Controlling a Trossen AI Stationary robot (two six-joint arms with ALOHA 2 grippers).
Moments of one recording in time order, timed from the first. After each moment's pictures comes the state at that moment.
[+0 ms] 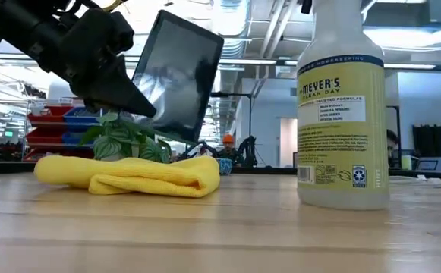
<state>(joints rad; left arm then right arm) -0.38 1.33 0.51 0.18 -0.61 -0.57 0.82 1.66 1.55 -1.41 0.48 1.34</state>
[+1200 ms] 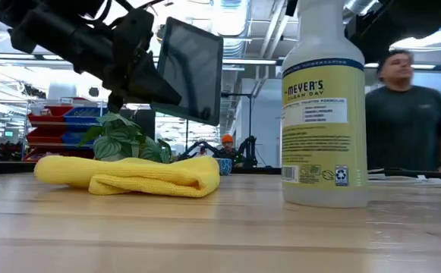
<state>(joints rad) -0.21 1.33 0.51 0.34 -0.53 -0.57 0.56 1.35 0.81 -0.20 0.41 0.32</state>
